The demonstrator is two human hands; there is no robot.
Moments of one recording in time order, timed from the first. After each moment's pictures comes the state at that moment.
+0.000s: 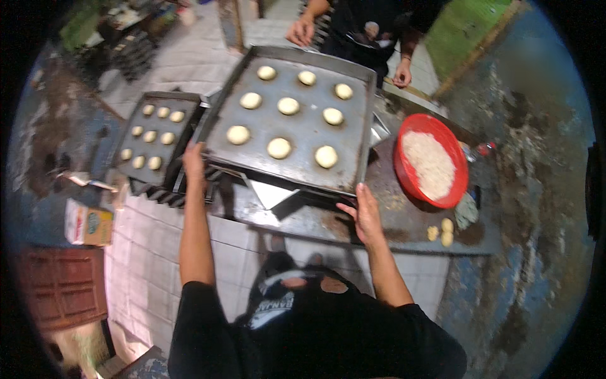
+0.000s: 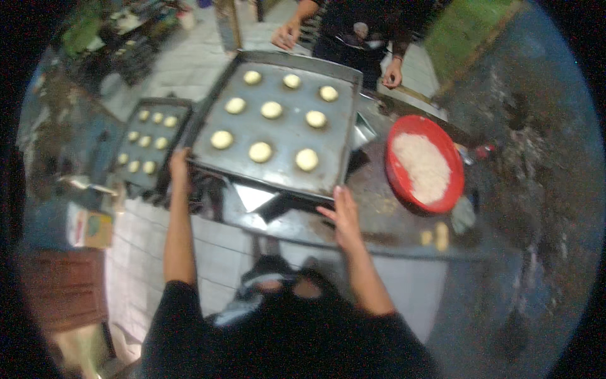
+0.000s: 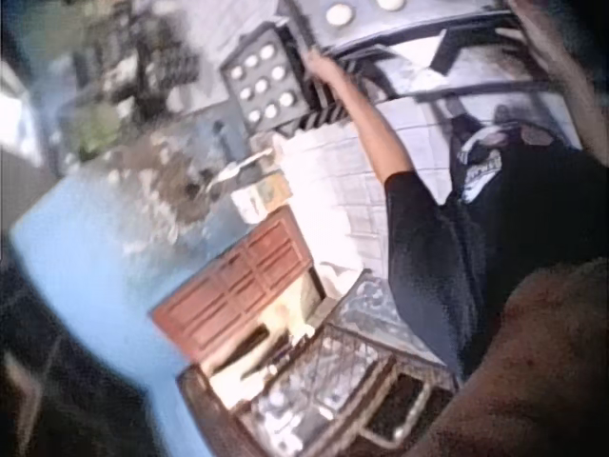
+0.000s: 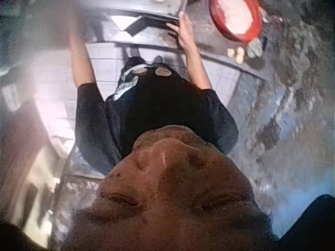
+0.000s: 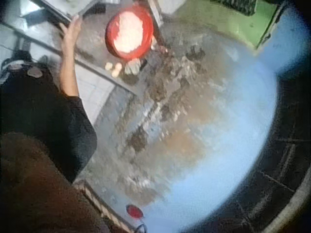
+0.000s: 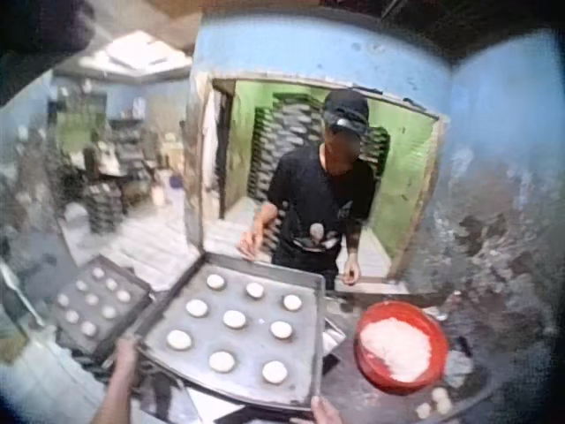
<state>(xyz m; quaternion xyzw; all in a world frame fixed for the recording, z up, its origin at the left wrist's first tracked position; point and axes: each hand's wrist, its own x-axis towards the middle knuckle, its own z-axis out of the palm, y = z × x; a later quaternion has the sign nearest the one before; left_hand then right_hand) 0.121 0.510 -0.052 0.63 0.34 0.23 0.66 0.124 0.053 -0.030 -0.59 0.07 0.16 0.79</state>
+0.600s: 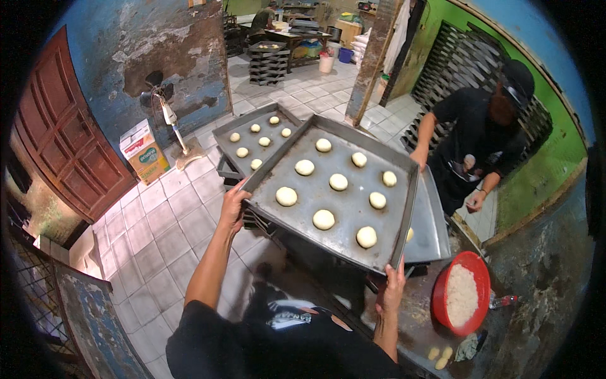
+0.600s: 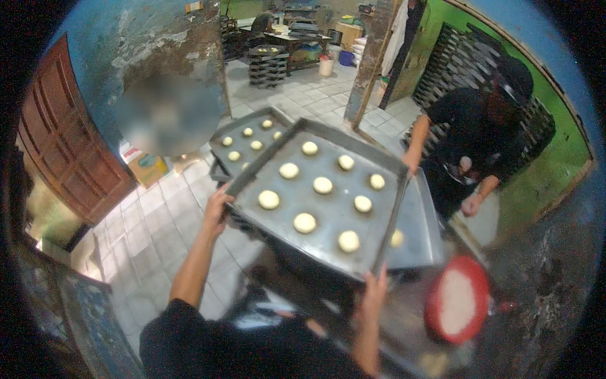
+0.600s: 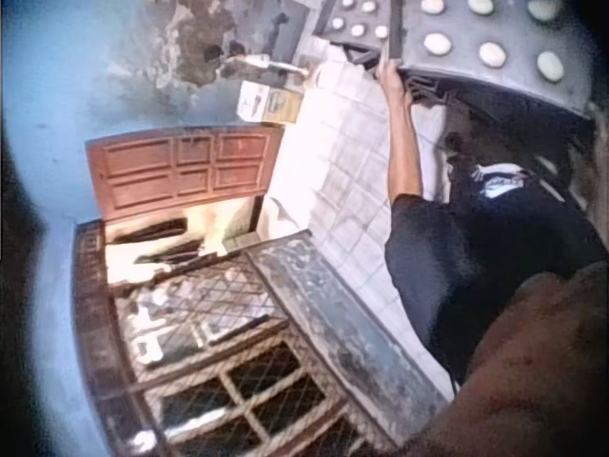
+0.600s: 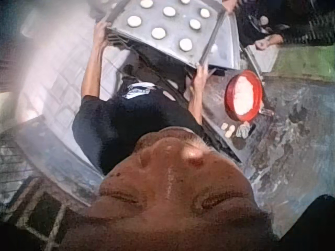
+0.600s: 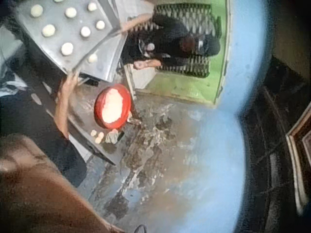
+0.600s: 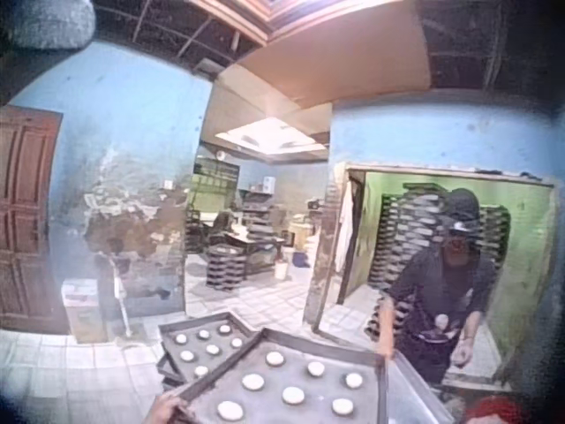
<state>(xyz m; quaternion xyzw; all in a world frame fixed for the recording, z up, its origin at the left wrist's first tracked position) -0.099 0.564 0.004 0.45 0.25 0.36 0.78 0.080 0.151 0.004 -0.64 -0.10 0.16 0.75</state>
